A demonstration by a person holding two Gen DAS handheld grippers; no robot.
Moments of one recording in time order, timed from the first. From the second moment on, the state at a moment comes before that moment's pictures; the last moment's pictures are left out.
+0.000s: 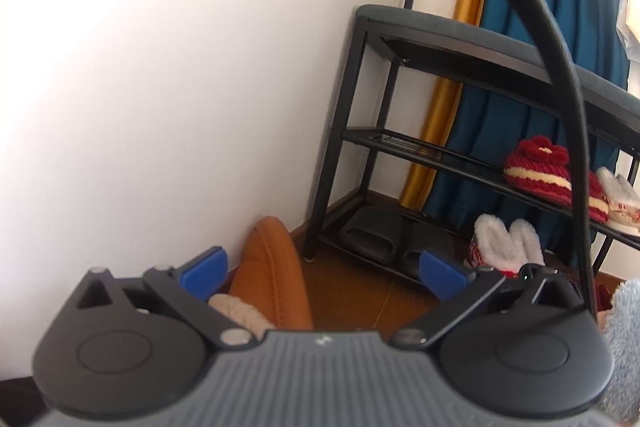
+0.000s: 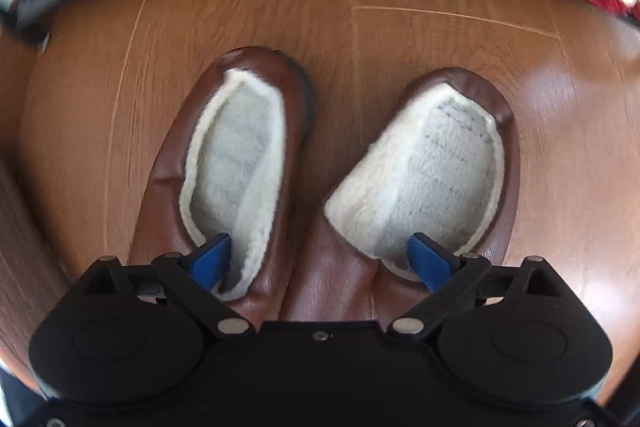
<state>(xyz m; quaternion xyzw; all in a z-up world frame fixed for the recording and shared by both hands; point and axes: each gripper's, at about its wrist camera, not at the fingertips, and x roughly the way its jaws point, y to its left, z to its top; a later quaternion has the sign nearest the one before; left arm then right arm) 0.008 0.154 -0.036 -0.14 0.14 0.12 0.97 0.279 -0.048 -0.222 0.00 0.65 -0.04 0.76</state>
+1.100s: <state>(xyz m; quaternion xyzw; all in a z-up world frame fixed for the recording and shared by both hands) 0.007 0.146 -0.047 -0.11 0.14 0.11 0.98 0.154 -0.055 -0.161 -0.14 0.46 0.15 0.86</state>
